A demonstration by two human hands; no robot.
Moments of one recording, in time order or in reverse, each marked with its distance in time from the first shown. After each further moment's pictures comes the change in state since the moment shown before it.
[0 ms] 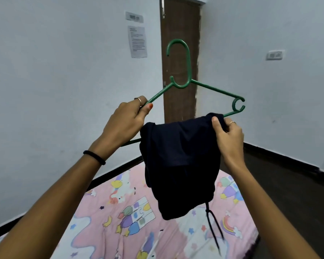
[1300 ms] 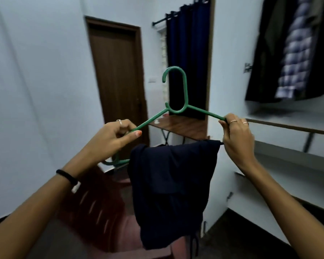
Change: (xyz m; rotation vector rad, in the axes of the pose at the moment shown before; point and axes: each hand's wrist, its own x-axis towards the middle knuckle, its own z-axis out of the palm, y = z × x) left_hand 0.086 0.581 0.380 -1.192 -0.778 1.122; right_hand -0.096 -0.047 -0.651 -1.680 1.158 0.080
